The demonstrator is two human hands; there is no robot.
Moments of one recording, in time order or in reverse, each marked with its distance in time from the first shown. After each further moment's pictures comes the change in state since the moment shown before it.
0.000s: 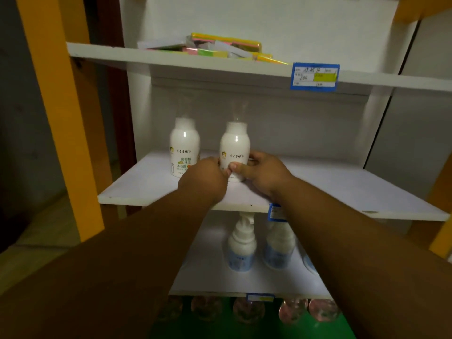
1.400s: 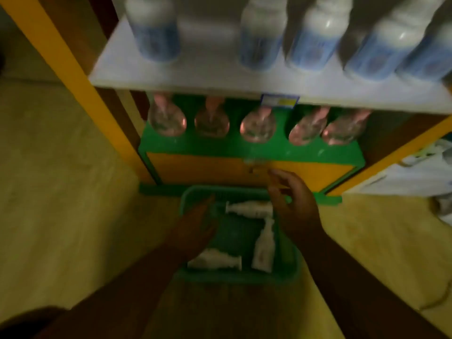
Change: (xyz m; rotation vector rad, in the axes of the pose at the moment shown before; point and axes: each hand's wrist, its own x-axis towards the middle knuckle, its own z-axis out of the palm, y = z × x) left_hand -0.358 -0.208 0.228 -0.139 -0.637 -0.358; right_hand -0.316 0.316 0.071 -0.229 0.049 0.226
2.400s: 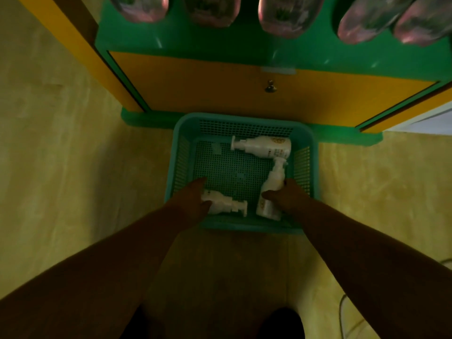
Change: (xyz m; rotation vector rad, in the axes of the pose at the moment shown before) left_hand 0.022 -0.110 0.111 0.057 -0.301 -0.278; right_hand -0.043 0.199 0.094 0.021 -0.352 0.988
